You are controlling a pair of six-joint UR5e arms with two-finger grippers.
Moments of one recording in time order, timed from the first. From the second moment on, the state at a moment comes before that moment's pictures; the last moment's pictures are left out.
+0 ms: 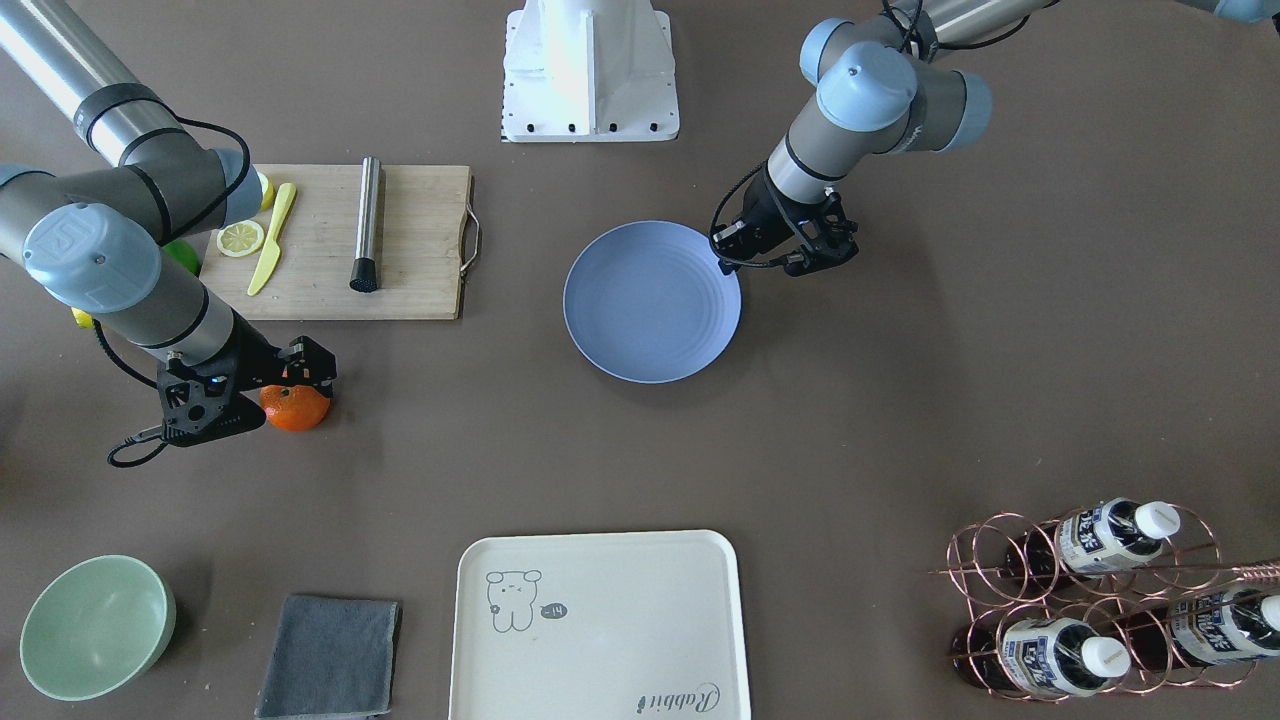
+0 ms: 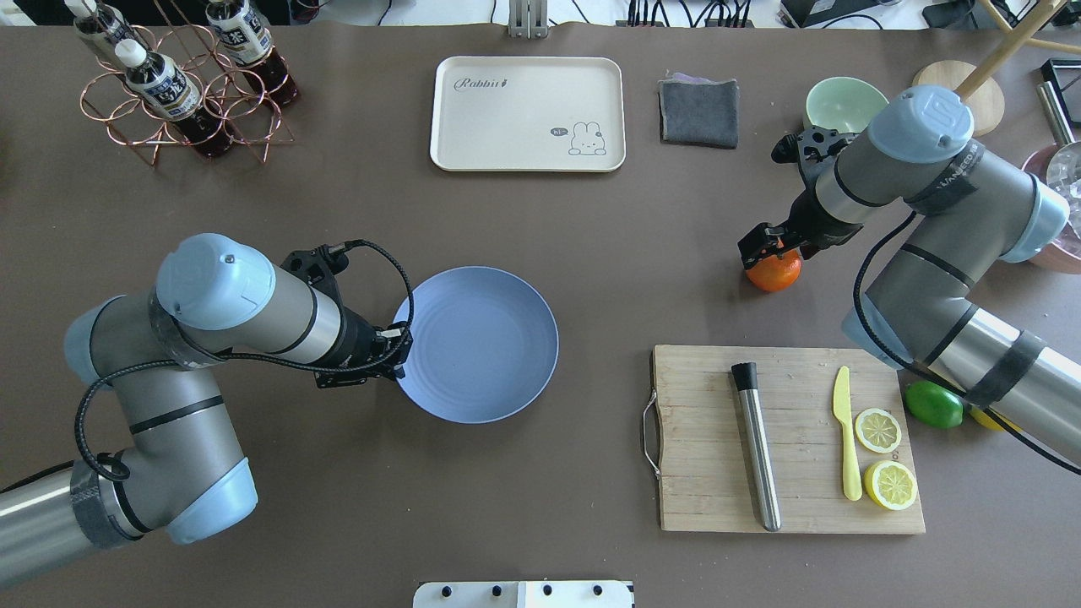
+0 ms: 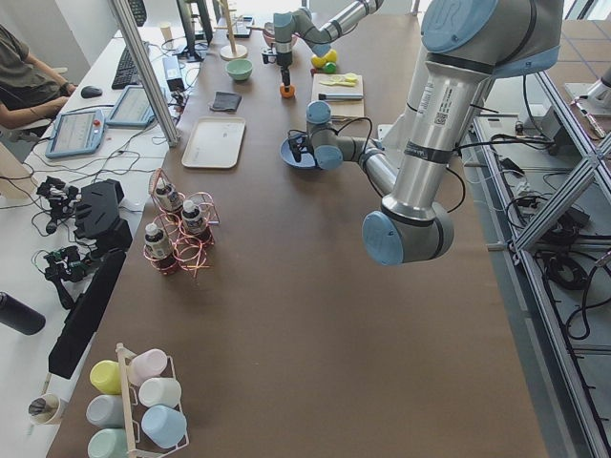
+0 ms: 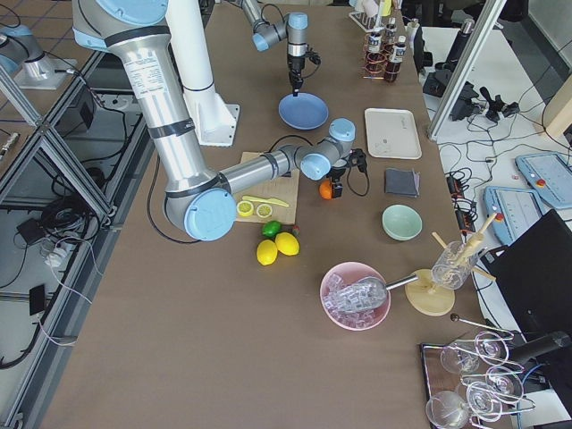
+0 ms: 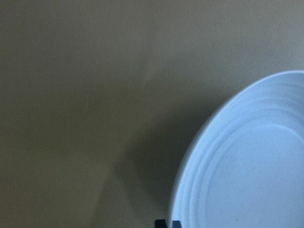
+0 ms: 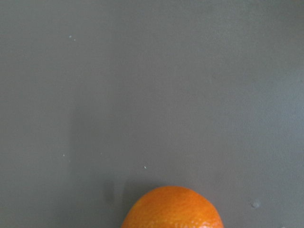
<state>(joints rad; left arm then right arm) -0.51 -1.95 -1.77 -2.02 -2.00 -1.70 0.85 -1.22 1.52 -1.20 2.17 0.74</state>
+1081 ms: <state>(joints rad) -0.46 -1.99 -1.77 -2.04 -1.93 -1.76 0.84 -1.18 1.52 -1.20 2.17 0.79</state>
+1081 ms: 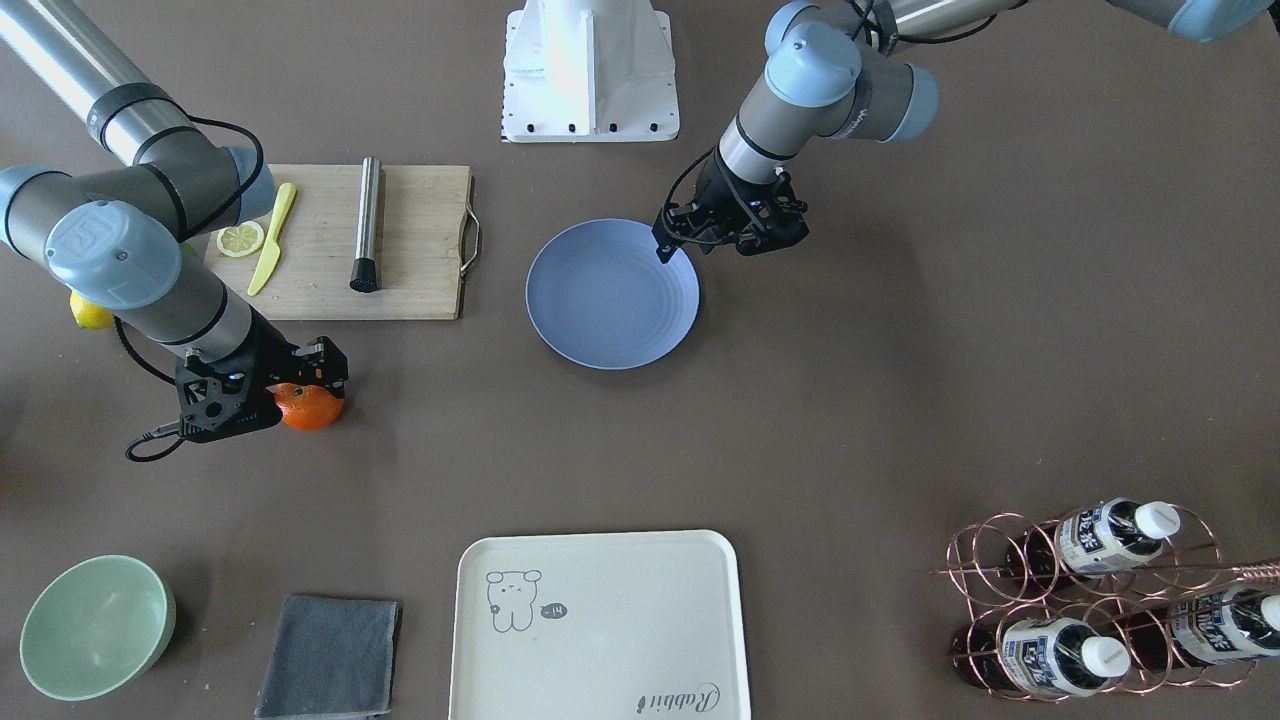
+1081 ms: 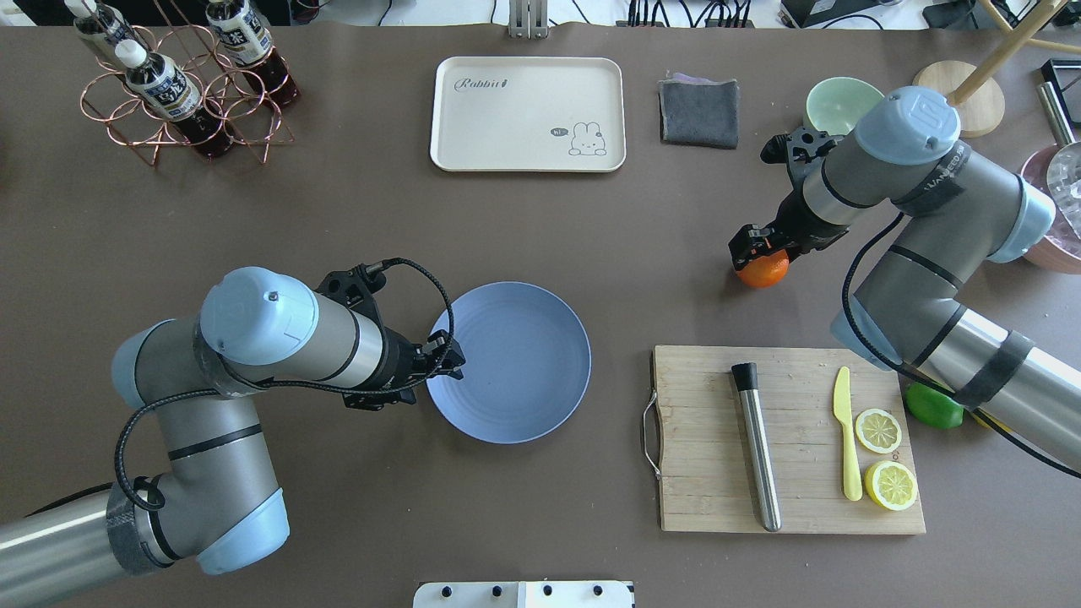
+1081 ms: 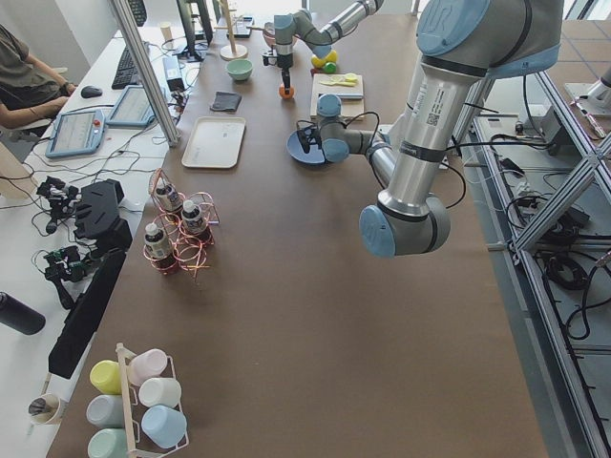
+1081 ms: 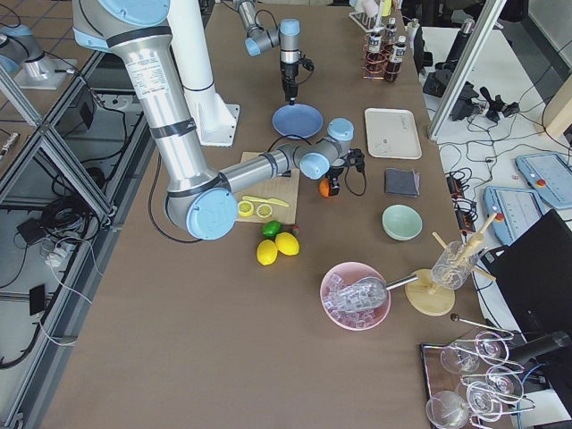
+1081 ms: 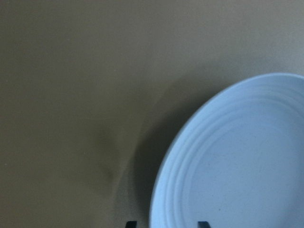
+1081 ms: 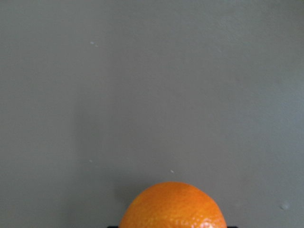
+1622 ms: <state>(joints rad) -0.62 -1.89 -1.83 -2.03 -2.04 -1.61 0.73 -1.02 1.56 -1.22 2.11 1.00</state>
